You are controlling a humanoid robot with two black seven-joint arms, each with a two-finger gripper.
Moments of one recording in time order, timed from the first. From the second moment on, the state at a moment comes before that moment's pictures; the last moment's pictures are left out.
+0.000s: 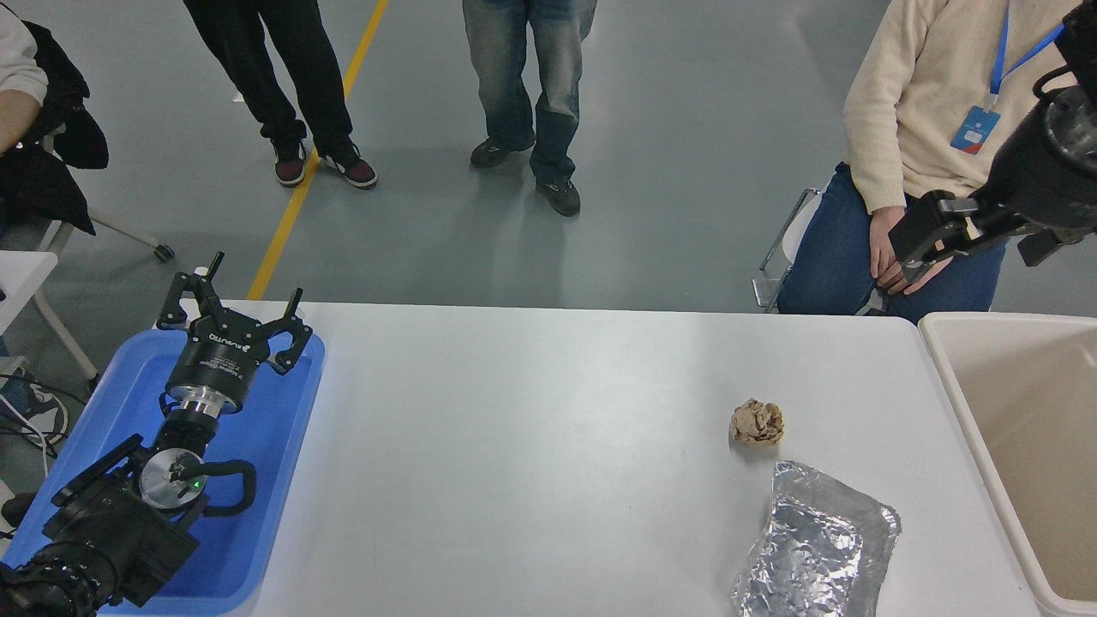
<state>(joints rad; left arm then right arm) -0.60 0.23 -0.89 -0.31 -0.13 -0.77 -0.36 2.47 -0.40 -1.42 1.43 -0.35 0.79 -0.03</state>
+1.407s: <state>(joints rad) -0.60 0.23 -0.89 -0.31 -0.13 -0.77 -0.36 2.46 -0.44 -1.44 1.44 -0.34 0.79 -0.03</state>
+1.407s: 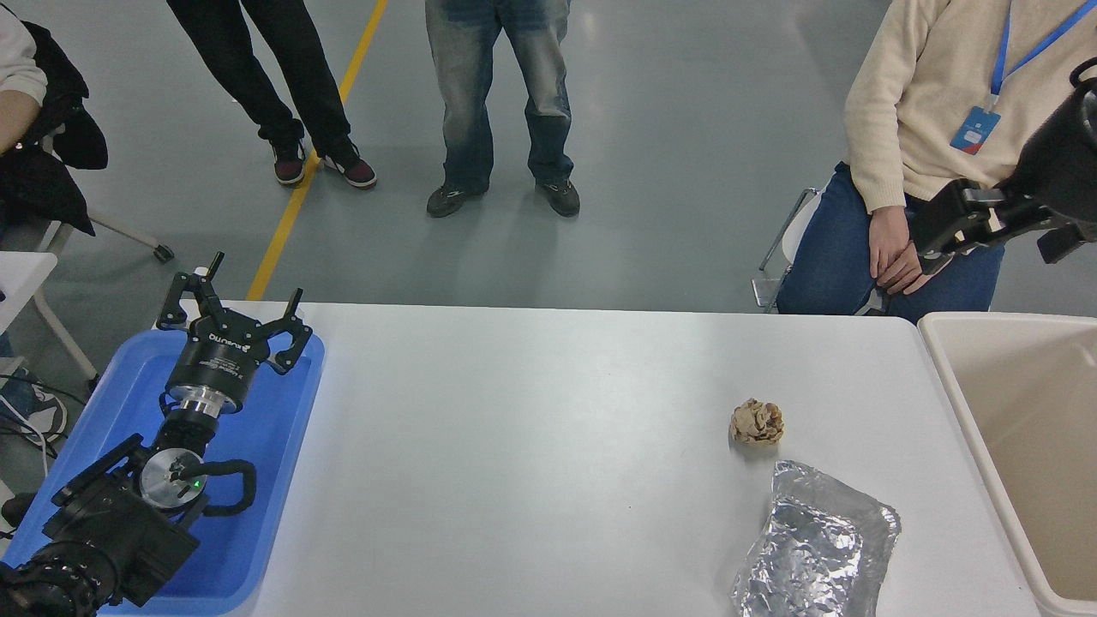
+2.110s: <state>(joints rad) -0.60 0.23 -0.89 -0.31 -0.13 -0.77 -0.36 2.24 -0.50 -1.39 1.44 -0.34 0.79 -0.03</state>
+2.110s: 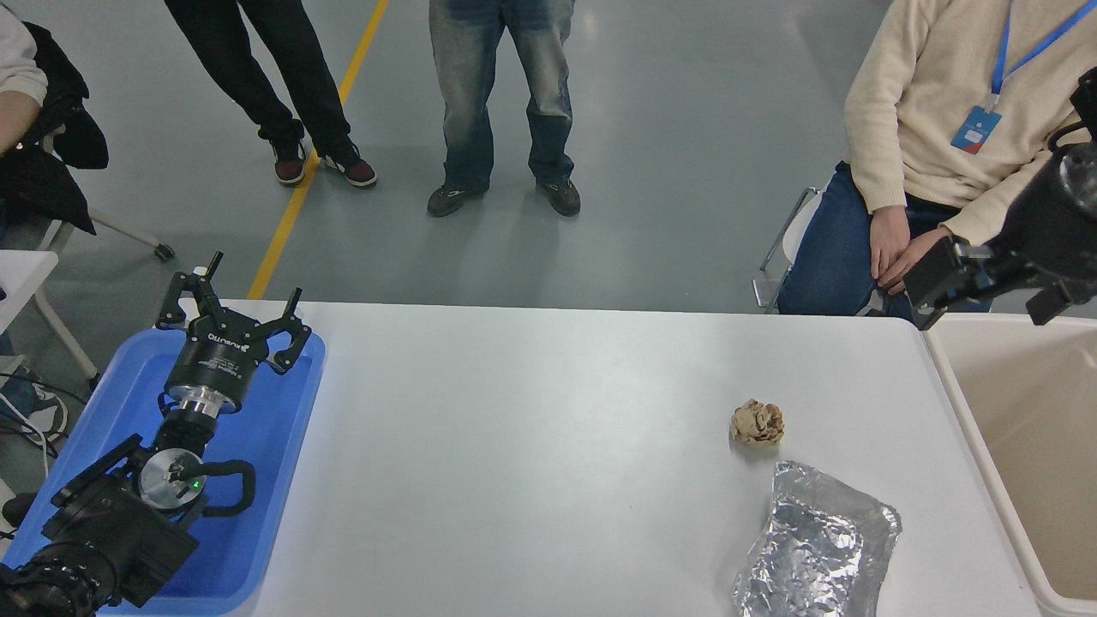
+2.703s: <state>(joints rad) -0.60 0.23 -0.89 -0.31 -0.13 -0.77 -0.36 1.70 -0.62 -1.28 1.43 -0.28 0.40 -0.03</state>
